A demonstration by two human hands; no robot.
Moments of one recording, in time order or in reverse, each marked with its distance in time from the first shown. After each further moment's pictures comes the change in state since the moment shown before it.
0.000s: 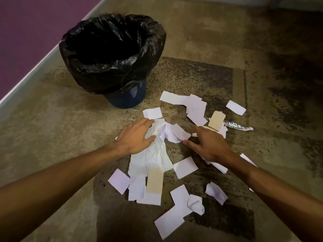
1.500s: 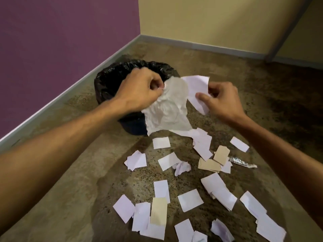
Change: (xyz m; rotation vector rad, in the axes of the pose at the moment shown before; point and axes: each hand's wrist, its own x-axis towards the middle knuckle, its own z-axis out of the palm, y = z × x) left_hand 0.010 0.015 -0.203 -0.296 0.609 0.083; right_hand 0.050 -0.071 -0.186 0.566 0.560 -0.124
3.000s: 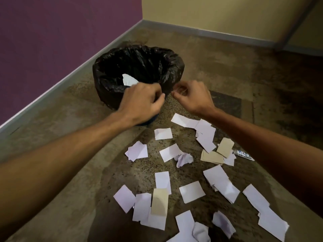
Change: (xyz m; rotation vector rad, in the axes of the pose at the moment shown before) left_hand -0.031 -0.036 0.051 0.239 0.093 0.123; right_hand 0.028 0.013 0.081 -0.224 -0.154 -0.129
